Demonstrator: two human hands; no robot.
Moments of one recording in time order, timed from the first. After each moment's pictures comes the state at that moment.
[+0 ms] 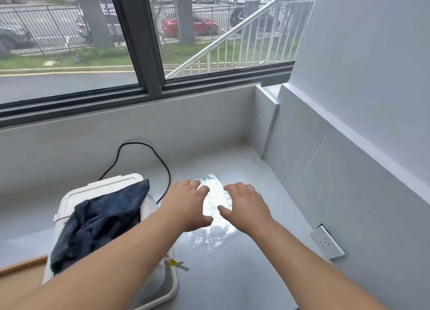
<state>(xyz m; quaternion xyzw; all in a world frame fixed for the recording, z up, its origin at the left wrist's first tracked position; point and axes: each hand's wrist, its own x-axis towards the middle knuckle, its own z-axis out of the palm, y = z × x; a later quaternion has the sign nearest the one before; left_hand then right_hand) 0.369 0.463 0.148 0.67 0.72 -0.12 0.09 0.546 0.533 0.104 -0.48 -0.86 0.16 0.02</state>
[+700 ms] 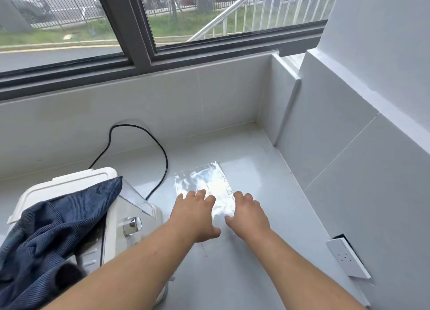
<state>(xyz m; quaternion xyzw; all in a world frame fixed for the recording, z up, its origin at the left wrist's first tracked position) 0.402 0.504 0.057 0.61 0.75 -0.18 0.19 0.548 0.576 -0.006 -0.53 -0.81 0.24 -0.08</state>
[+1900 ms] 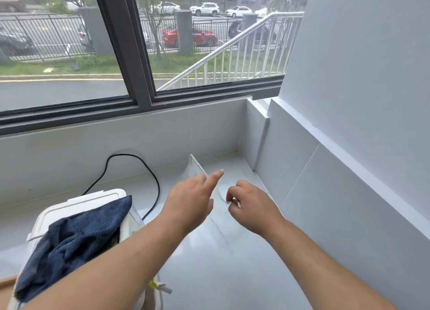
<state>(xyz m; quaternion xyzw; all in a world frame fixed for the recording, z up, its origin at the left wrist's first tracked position) 0.401 0.506 0.163 0.69 0.72 0.05 0.00 0.586 0.576 0.150 -0.41 -0.87 0.22 0.14</state>
